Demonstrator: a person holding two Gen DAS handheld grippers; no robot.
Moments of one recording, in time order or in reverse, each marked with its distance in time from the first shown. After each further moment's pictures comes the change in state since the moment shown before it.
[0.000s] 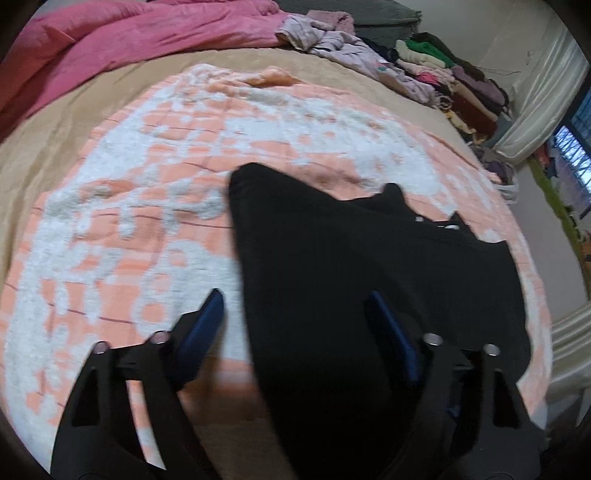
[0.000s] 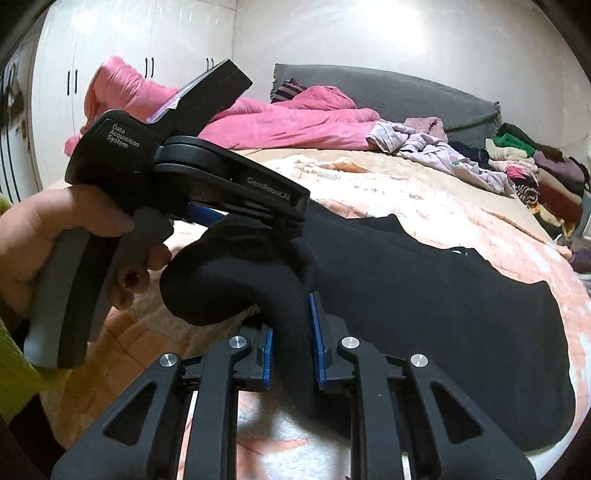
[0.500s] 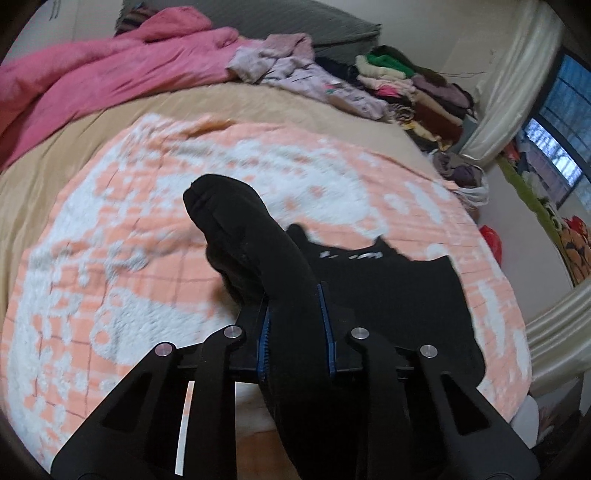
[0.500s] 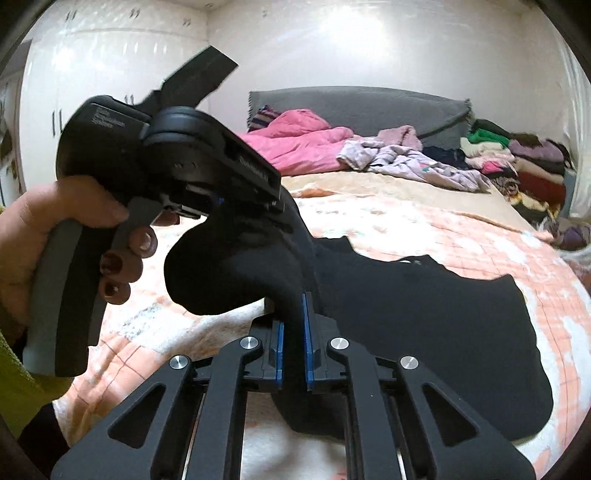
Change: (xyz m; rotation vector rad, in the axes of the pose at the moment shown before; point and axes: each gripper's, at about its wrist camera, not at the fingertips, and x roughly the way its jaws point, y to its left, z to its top) left arm -0.038 -0.088 0.018 0.098 -0.102 -0.059; right arm -0.053 -0.047 0.000 0.122 -0.102 -0.031
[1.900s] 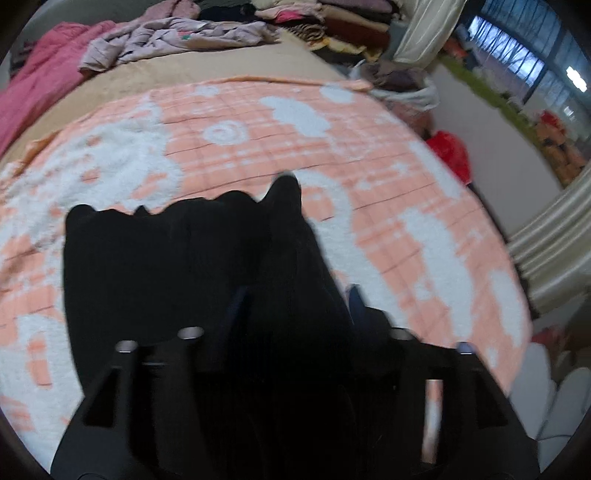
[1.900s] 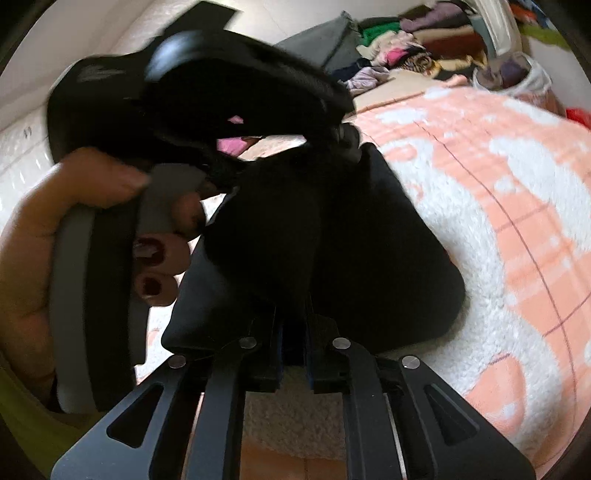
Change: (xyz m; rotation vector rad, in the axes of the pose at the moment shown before) left arm 0.123 -0.220 -0.025 0.271 0.230 -0.131; right arm -0.051 -0.158 -0.081 0.563 0.092 0.012
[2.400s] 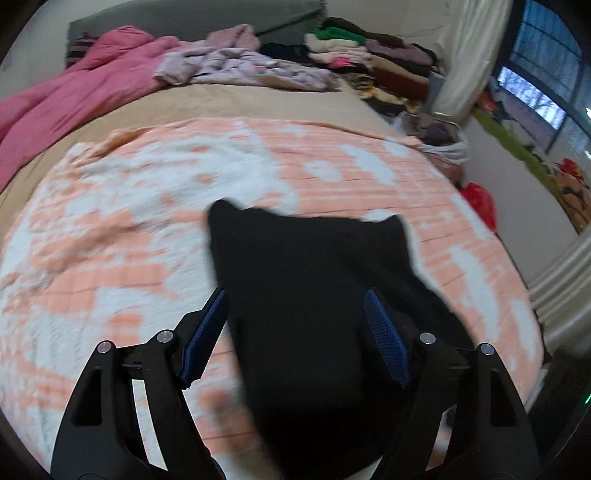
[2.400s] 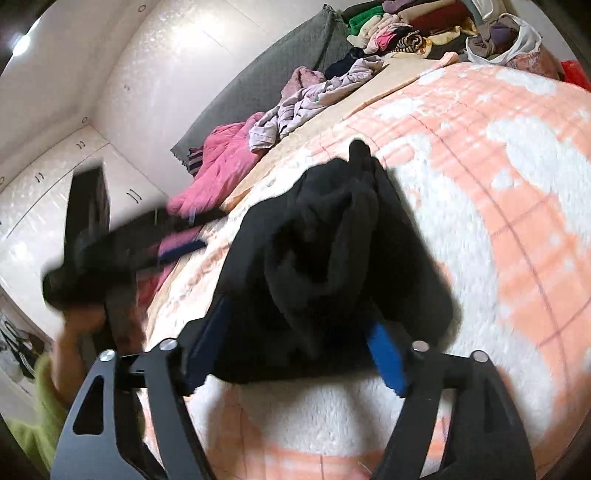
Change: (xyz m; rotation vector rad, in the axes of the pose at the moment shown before) left arm -0.071 0.085 -0.043 -0.120 -0.173 0.158; right arm -0.015 -0.016 0.027 0.127 0.015 0.120
